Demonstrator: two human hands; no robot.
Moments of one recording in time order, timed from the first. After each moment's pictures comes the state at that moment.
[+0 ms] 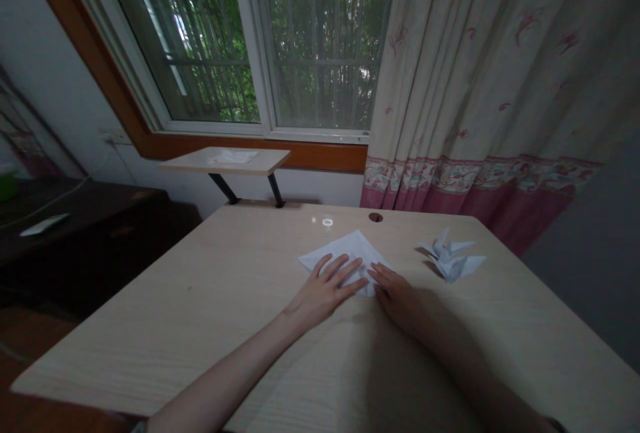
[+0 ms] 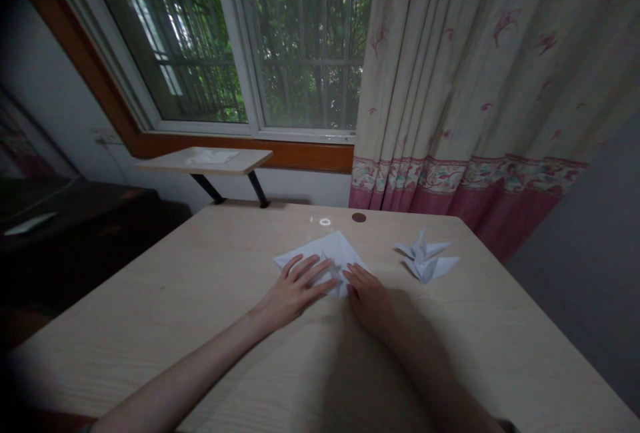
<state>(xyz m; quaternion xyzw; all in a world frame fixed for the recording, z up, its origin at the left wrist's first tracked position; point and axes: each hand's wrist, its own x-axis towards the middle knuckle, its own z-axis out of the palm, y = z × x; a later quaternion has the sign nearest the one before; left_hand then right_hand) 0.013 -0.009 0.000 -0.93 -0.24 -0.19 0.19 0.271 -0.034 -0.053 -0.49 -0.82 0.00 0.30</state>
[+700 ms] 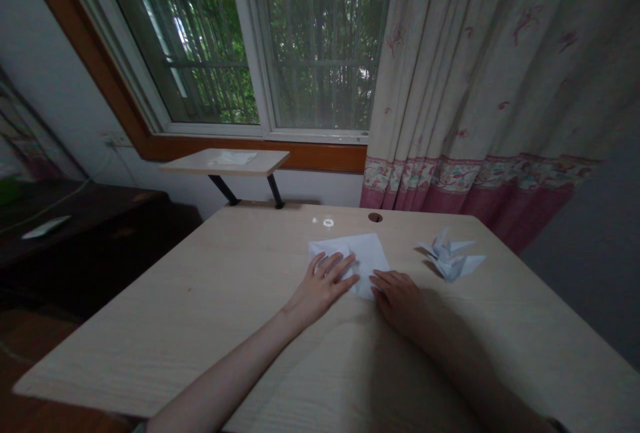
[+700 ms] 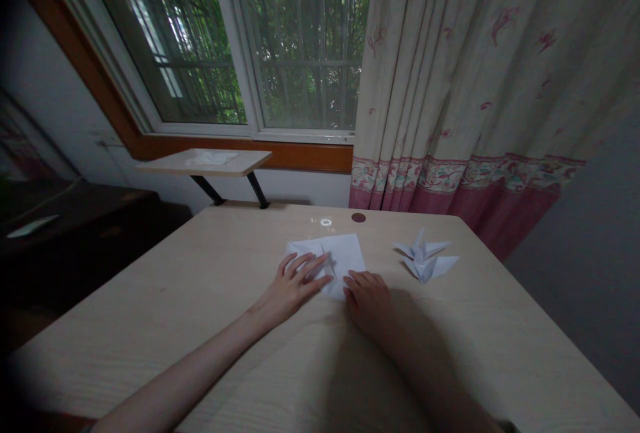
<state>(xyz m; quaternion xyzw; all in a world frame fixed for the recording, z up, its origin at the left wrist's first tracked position) 0.009 -0.001 -0.008 -0.91 -0.26 -0.20 0.24 0.262 -0.048 -0.031 -0.51 -0.82 -0.10 0.23</state>
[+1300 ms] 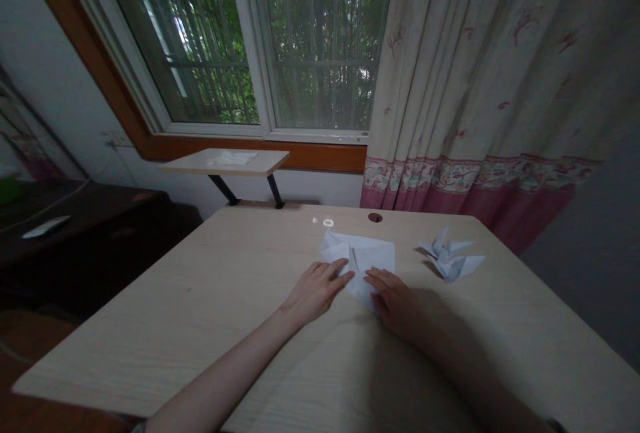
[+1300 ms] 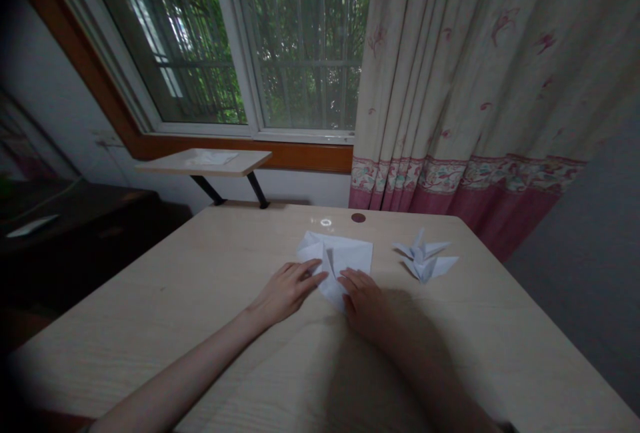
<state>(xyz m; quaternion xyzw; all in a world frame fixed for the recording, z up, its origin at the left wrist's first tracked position) 0.006 -0.001 0.000 -0.94 -0.29 -0.17 0.10 0.260 -0.051 -0.034 -0.48 -0.84 -0.05 0.26</state>
